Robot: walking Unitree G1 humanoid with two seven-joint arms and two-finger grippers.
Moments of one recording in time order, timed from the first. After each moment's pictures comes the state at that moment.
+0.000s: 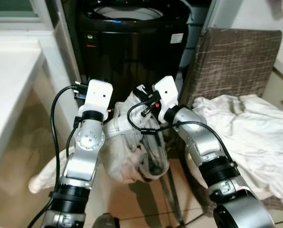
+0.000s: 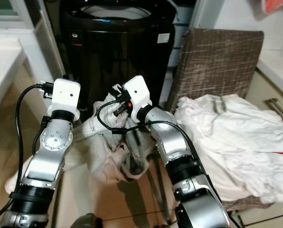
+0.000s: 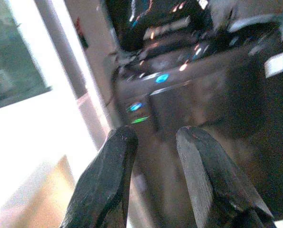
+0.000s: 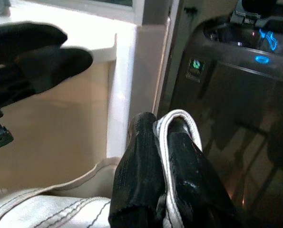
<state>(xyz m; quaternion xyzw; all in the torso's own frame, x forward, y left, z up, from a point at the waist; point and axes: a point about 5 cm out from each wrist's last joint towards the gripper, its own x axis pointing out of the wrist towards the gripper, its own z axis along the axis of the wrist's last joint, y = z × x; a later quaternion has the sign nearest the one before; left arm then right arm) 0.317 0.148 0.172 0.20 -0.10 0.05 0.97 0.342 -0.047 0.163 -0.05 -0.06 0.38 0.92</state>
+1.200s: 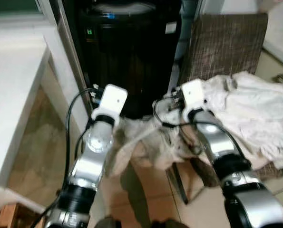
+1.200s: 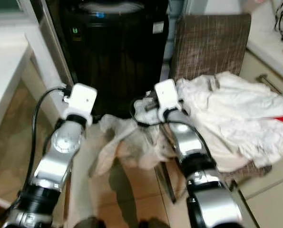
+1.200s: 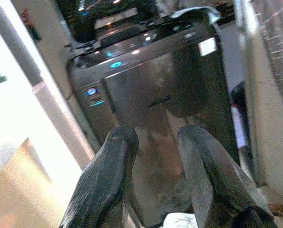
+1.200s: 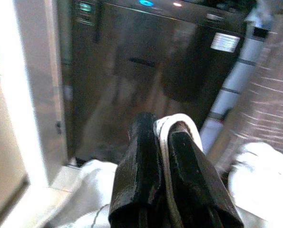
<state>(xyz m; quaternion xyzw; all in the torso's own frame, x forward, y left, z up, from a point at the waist) 0.319 0.119 0.158 0.18 -0.07 -0.02 0.98 0.366 -0.112 0.132 -0.10 0.00 0.18 0.98</state>
